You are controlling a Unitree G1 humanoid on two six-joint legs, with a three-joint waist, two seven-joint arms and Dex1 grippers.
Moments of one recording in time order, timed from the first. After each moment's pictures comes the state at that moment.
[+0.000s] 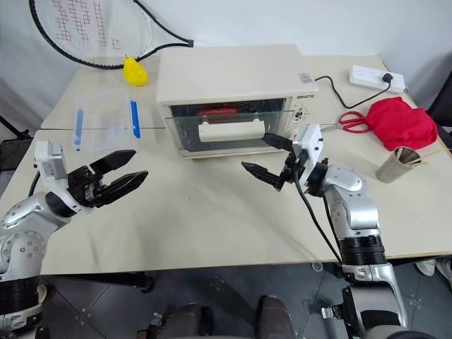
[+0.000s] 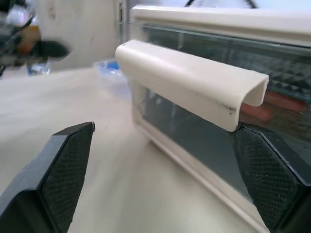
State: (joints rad) left arm -0.27 0.64 0.38 -0.14 -0.82 0.50 -0.87; right arm -0.57 -0.47 -0.02 0.12 0.44 0.11 1.06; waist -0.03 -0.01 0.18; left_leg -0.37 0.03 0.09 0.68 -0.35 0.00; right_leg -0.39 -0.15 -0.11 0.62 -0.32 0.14
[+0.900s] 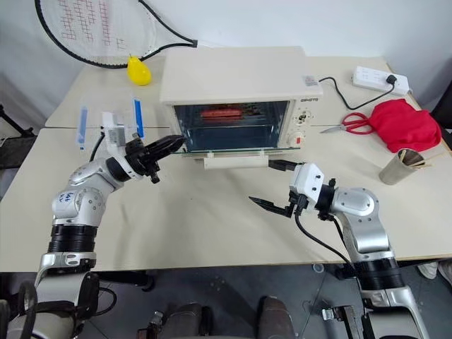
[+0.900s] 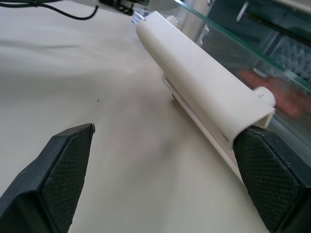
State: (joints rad) left arm -0.65 0.47 0.13 0.28 -0.58 0.34 -0.99; right arm -0.34 -0.57 -0.01 0.01 0.31 -0.14 1.05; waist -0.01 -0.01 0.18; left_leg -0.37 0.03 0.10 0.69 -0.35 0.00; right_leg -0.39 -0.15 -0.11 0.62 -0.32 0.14
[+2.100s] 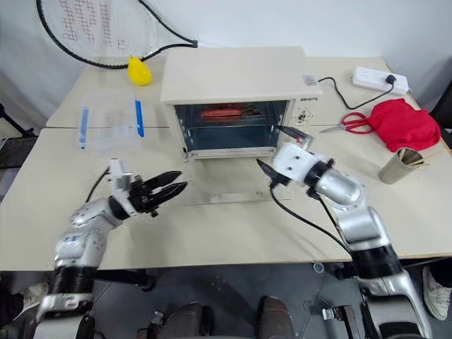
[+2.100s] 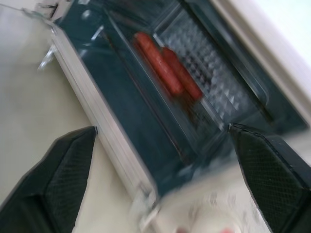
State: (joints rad) left arm -0.28 0.45 0.23 0.03 -0.56 0.24 -0.96; right arm -0.60 -0.54 0.16 0.07 -0.22 -0.13 0.52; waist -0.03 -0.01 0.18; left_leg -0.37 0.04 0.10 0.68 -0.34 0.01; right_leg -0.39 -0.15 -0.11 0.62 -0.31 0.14
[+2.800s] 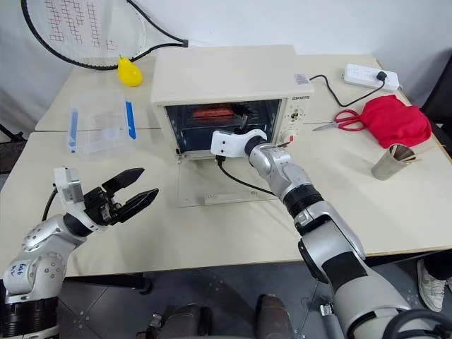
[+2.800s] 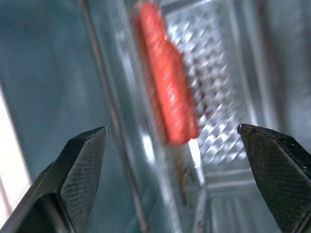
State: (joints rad) left arm -0.11 0.51 0.35 -0.19 -0.71 0.37 -0.89; right arm -1.12 -0.25 0.45 0.93 -0.67 -0.21 0.01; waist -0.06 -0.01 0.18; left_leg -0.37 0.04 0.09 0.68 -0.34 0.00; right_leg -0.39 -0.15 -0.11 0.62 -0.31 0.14
